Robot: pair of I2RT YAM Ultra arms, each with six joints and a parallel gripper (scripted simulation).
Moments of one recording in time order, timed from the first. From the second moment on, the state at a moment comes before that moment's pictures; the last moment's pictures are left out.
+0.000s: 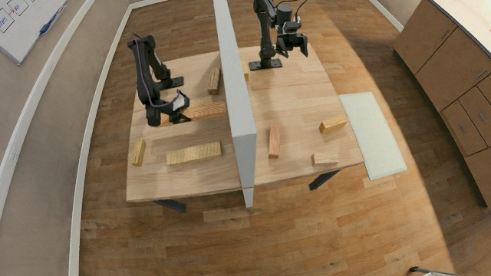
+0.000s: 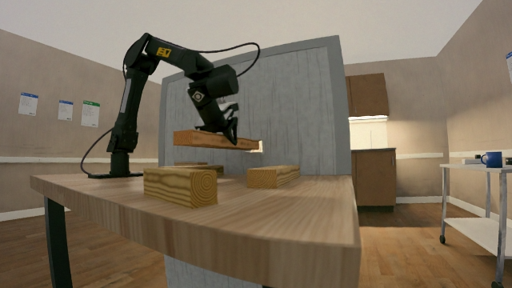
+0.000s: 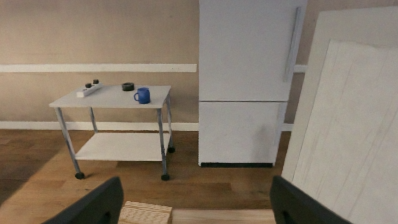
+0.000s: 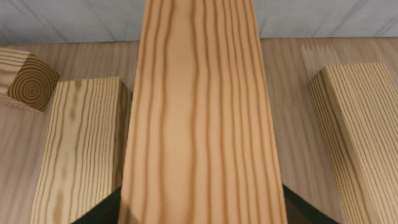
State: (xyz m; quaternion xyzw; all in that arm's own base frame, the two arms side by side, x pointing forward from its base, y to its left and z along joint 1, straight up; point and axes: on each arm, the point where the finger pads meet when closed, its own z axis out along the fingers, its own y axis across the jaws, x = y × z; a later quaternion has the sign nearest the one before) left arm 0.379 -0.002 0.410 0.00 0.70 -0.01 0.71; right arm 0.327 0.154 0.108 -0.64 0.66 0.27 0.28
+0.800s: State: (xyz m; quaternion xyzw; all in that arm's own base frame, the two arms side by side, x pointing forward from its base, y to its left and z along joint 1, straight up) left arm 0.379 -0.002 0.410 0.00 0.70 -0.01 0.71; right arm 0.326 0.142 0.107 -0.64 0.66 0.27 0.28
